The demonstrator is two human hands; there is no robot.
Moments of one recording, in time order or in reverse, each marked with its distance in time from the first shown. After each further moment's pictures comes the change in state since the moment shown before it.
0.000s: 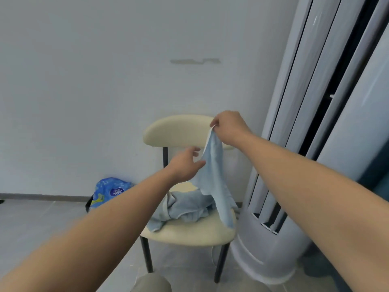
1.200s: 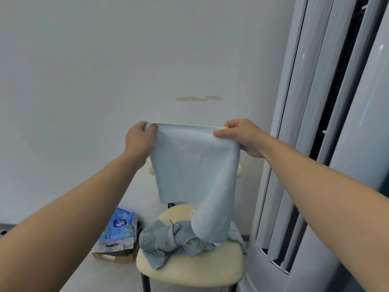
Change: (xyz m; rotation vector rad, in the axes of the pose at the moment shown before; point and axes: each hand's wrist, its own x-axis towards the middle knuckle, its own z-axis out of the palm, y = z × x) left_hand 0.032 0.017 -0.157 -0.390 0.717 -0.009; right_hand 0.007 -0.007 -0.087 0.857 -0.210 0.028
